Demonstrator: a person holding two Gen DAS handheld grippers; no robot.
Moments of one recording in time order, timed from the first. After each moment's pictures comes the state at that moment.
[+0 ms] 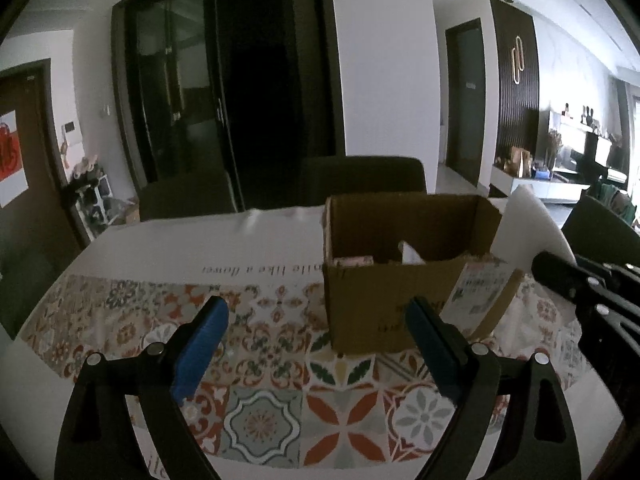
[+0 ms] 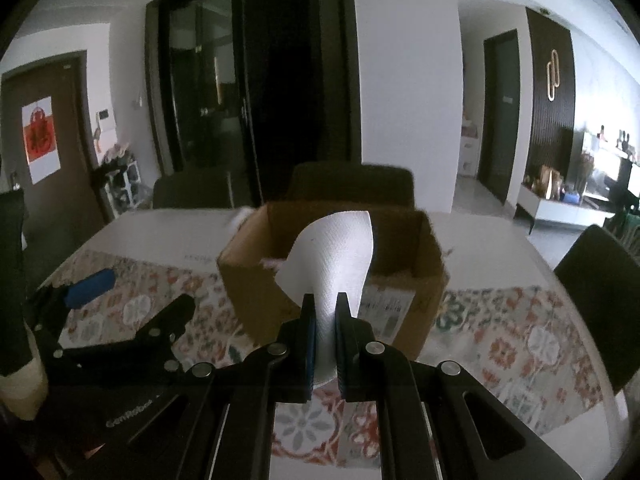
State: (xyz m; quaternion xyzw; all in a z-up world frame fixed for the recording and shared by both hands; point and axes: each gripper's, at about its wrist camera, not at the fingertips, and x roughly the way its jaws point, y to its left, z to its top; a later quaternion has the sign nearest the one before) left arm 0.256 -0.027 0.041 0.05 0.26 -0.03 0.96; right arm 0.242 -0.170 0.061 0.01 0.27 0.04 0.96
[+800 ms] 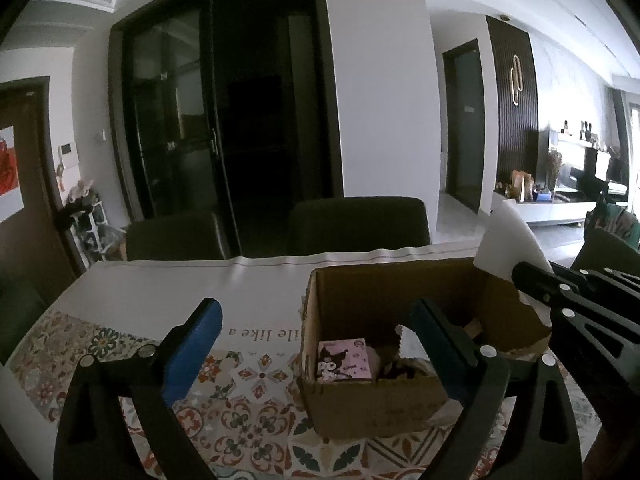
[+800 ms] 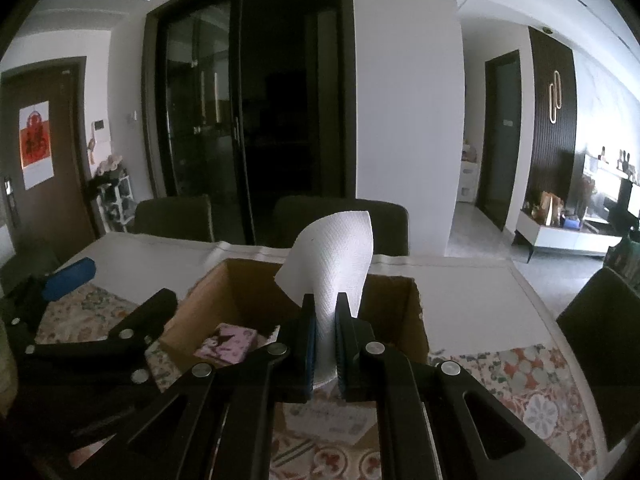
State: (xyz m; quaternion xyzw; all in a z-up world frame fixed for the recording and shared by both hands) left arm 0.333 -0.055 0.056 0.05 0.22 -0.03 0.97; right arm 0.331 -0.196 0.070 0.00 0.24 0.04 0.97
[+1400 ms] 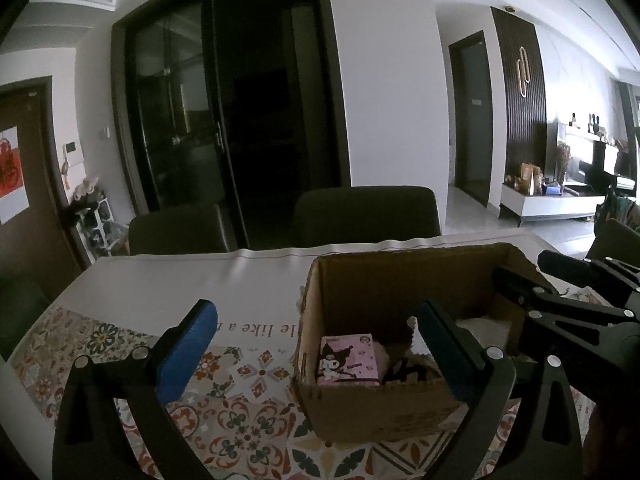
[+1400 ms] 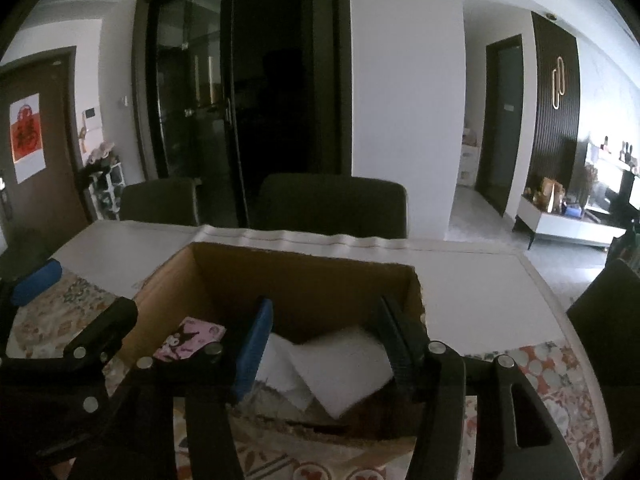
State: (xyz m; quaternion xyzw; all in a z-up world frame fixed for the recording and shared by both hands) left arm 0.341 -0.059 0.039 0.05 0.22 -0.01 0.97; right arm 0.369 -0.209 0.040 0.00 0.27 0.04 0.96
